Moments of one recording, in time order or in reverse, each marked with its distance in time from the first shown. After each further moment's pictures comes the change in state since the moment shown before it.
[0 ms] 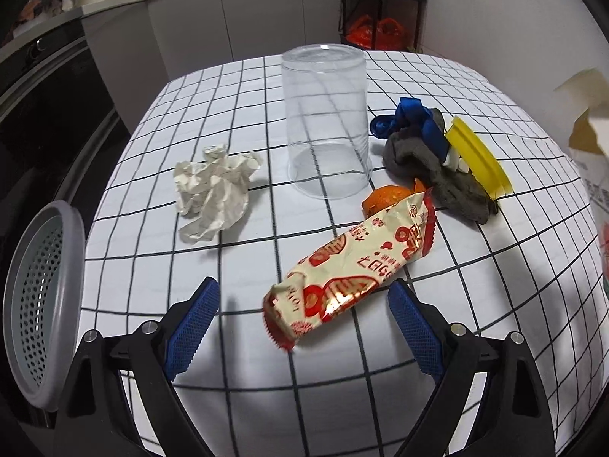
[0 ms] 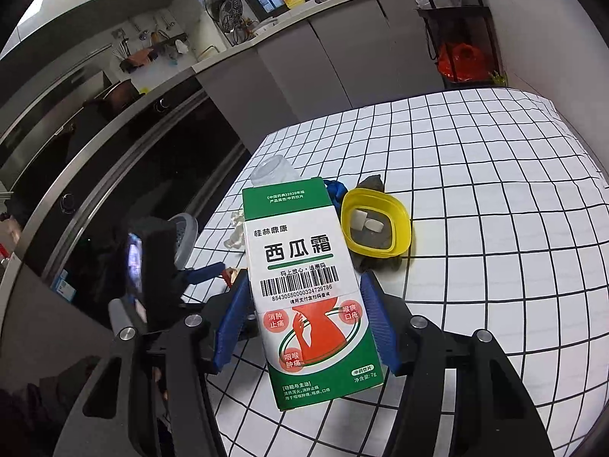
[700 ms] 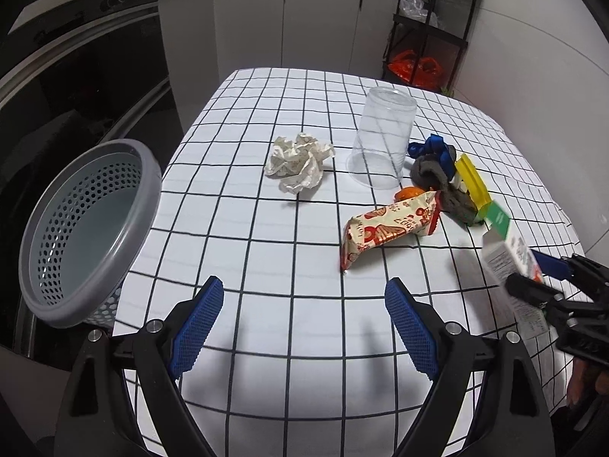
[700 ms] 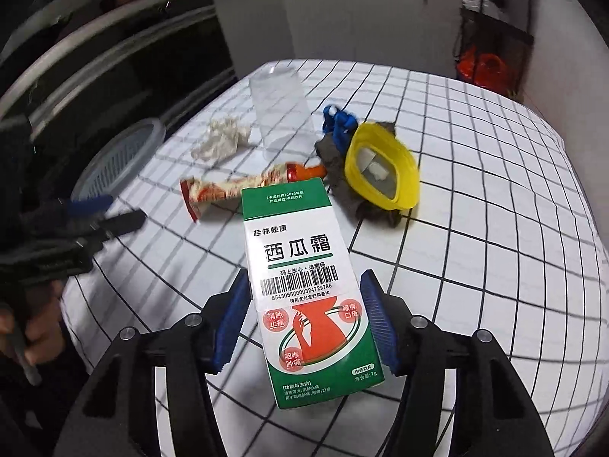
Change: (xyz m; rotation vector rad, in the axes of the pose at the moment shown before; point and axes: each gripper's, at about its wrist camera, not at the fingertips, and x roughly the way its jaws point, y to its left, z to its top) left arm -0.078 0.044 -0.045 -0.211 -0.049 0.005; right arm 0.034 0.021 -0.029 -0.197 0.149 -0.171
